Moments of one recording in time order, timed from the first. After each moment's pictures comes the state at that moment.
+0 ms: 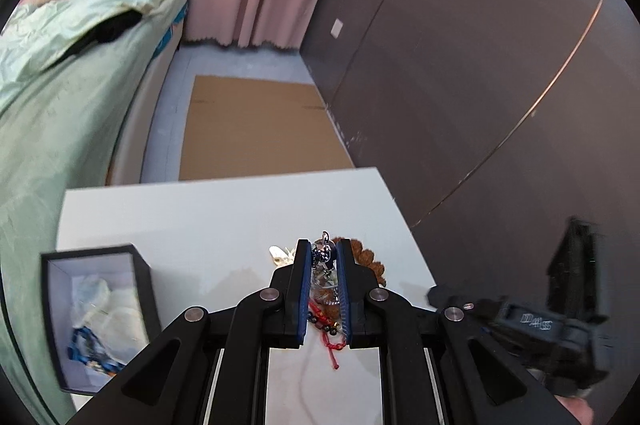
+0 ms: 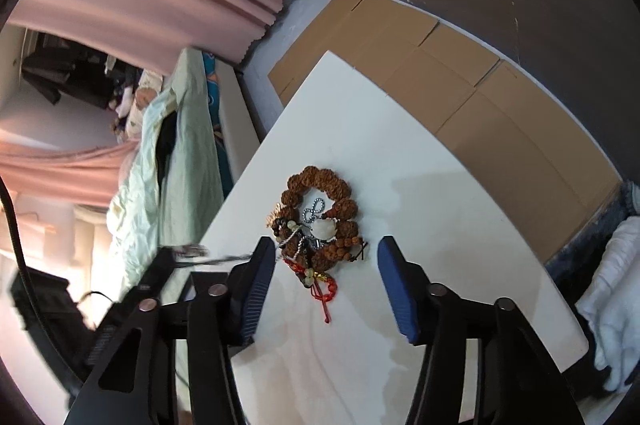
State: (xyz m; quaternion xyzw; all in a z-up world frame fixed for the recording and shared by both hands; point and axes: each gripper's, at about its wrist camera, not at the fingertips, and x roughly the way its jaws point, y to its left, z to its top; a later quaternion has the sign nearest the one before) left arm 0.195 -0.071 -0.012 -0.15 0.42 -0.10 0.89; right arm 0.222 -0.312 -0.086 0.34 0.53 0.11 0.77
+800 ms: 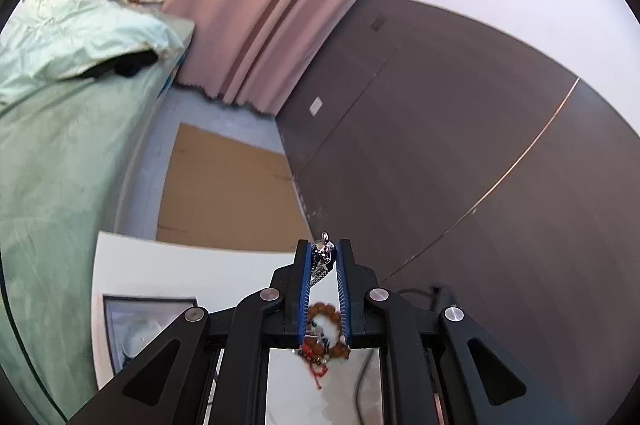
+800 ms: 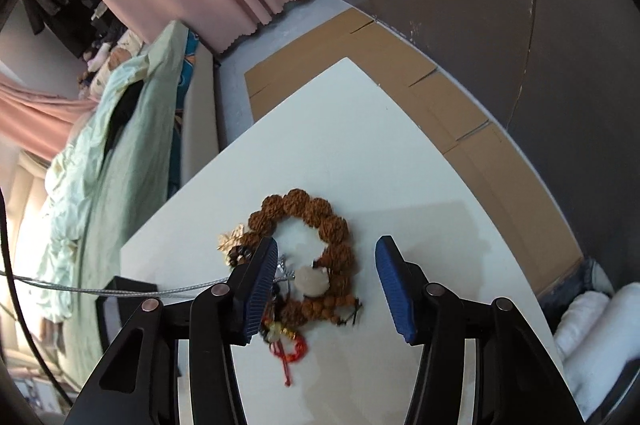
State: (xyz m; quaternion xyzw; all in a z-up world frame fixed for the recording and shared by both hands) left arm 0.157 0.034 0.059 -0.27 0.29 -0.14 0.91; right arm 0.257 -0.264 -0.097 0.19 0.52 0.06 0.83
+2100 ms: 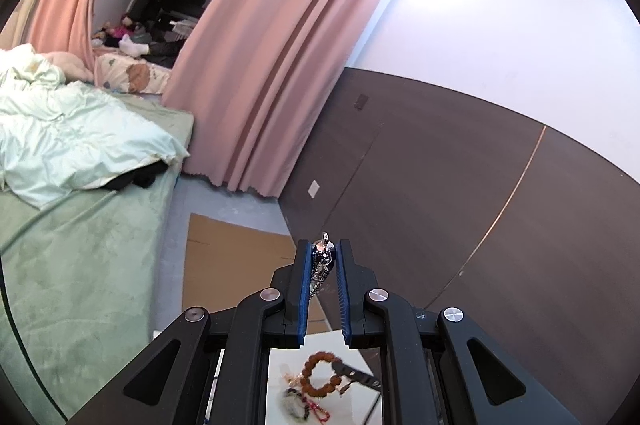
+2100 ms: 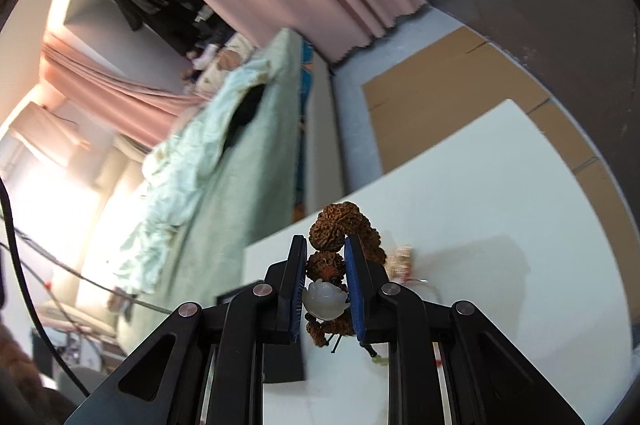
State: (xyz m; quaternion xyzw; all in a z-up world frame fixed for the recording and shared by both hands) left arm 0.107 0.085 0.167 -0.23 0.17 -0.11 0.95; right arm 0.240 -0.207 -0.035 0.26 0.43 0.26 0.82
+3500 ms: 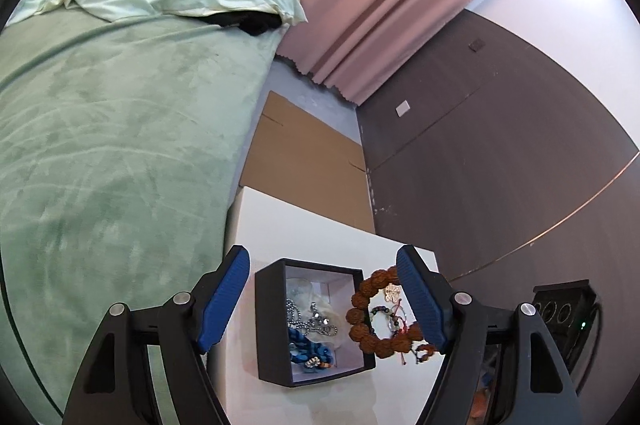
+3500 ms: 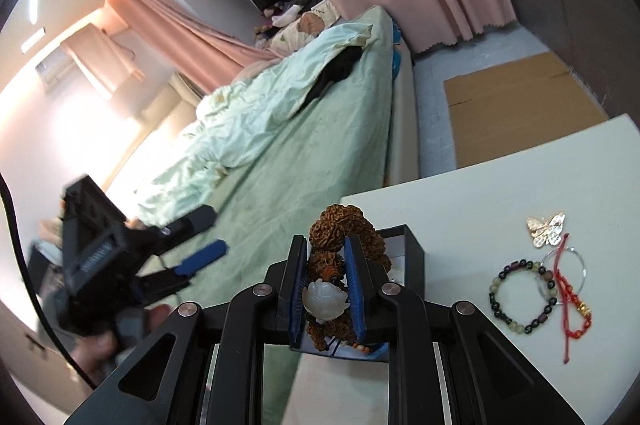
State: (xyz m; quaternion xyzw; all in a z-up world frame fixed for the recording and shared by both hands) left arm 0.118 0.165 -0.014 -0.35 0.35 -0.02 0.87; right arm 0.185 -0.087 -0.029 0.15 0.41 0.37 0.82
